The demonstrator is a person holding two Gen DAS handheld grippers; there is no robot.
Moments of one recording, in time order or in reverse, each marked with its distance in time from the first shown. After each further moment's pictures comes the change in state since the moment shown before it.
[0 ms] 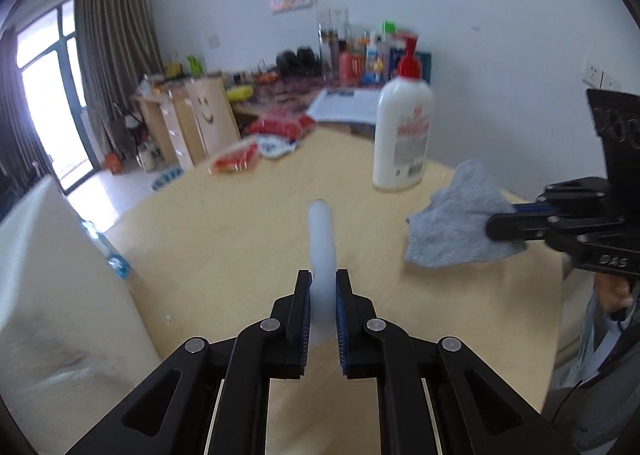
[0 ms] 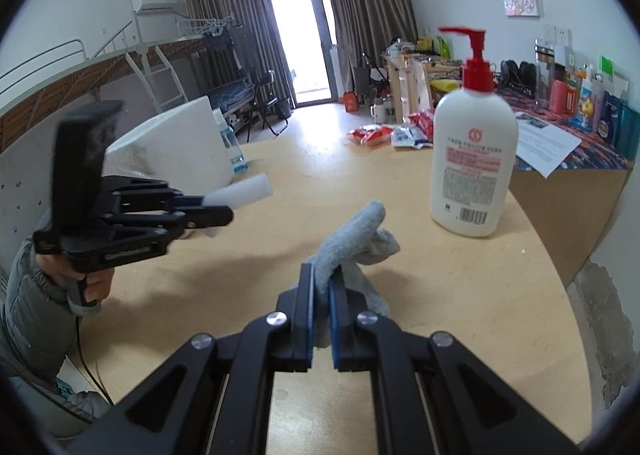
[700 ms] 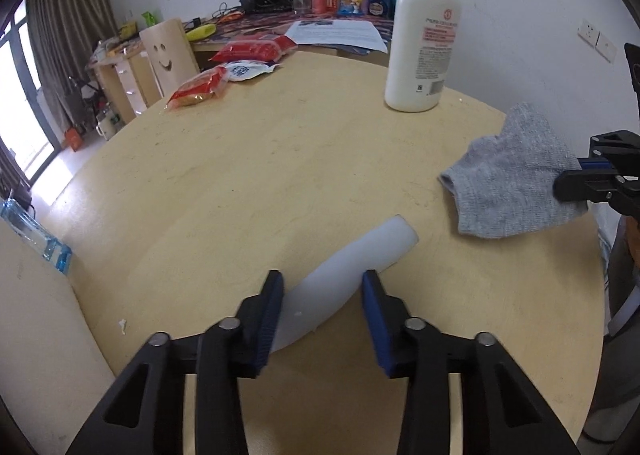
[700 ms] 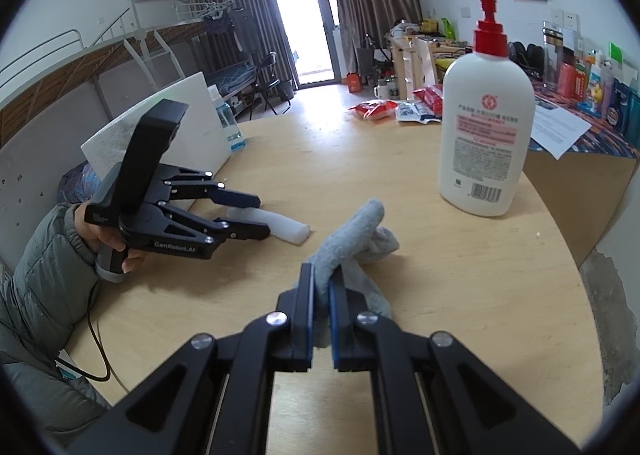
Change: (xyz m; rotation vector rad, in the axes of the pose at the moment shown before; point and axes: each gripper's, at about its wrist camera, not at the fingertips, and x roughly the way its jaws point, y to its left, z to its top) left arm 0.085 0.032 -0.011 0.066 0.200 -0.117; right arm 0.020 -0.002 -0.006 0.002 0.081 0.016
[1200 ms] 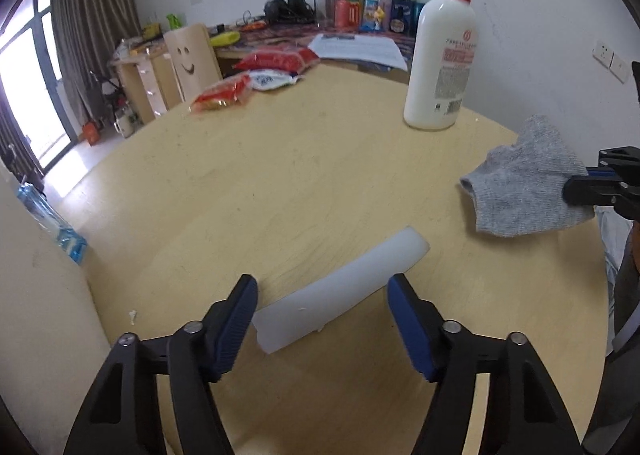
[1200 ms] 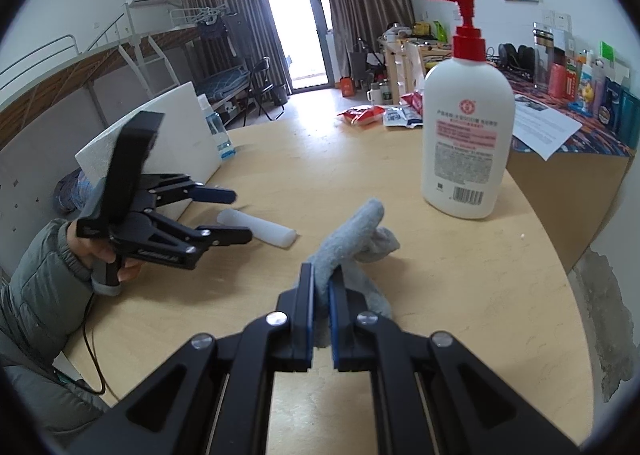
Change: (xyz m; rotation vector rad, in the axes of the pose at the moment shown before) left arm -0.010 0.000 -0.004 -0.060 -0.065 0.051; right arm -0.004 -0.015 0.003 0.011 -0.013 -0.015
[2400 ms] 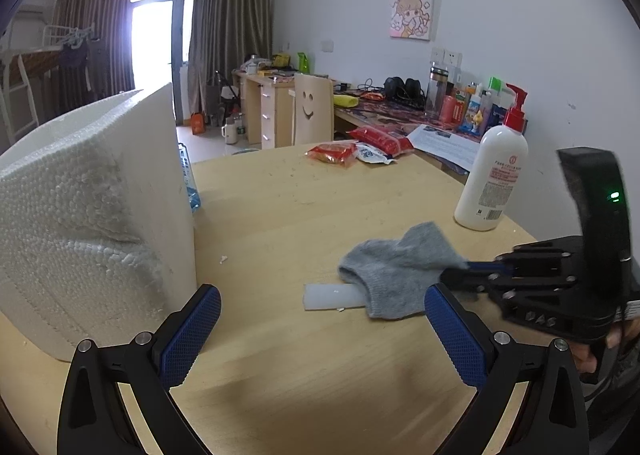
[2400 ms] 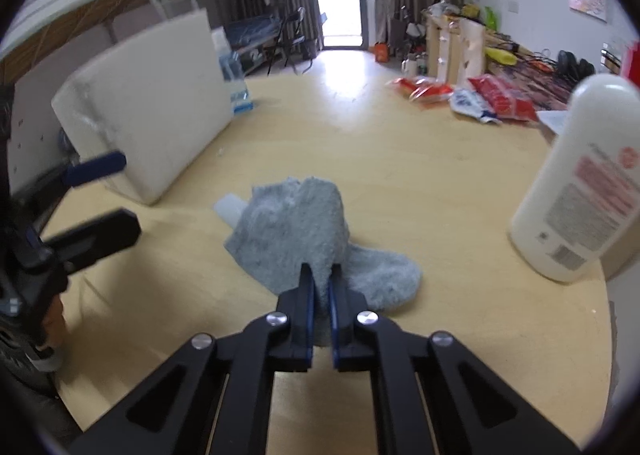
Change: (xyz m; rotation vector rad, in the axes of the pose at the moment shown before) left arm -0.088 -0.017 -0.034 -0.378 -0.259 0.275; right arm 0.074 0.031 0.028 -0.149 0.147 0.030
